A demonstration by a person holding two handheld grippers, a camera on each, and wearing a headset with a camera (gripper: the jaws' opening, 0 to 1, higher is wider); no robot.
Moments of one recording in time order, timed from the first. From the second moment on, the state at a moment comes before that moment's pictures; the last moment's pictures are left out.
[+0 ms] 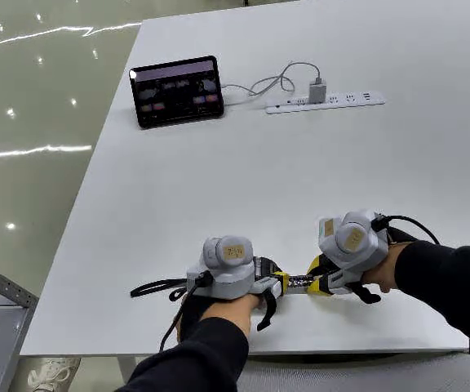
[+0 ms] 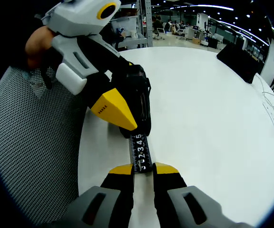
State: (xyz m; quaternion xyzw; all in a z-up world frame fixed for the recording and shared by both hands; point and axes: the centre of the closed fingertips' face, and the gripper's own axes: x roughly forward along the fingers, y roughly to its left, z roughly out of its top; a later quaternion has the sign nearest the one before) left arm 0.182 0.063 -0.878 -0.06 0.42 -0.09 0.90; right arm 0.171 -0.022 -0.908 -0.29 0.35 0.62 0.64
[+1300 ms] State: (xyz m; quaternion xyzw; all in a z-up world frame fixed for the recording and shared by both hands) left arm 0.181 0.063 -0.878 -0.08 0.42 -0.09 0.90; right arm 0.170 0.002 -0.907 -0.27 0.33 0.63 0.65
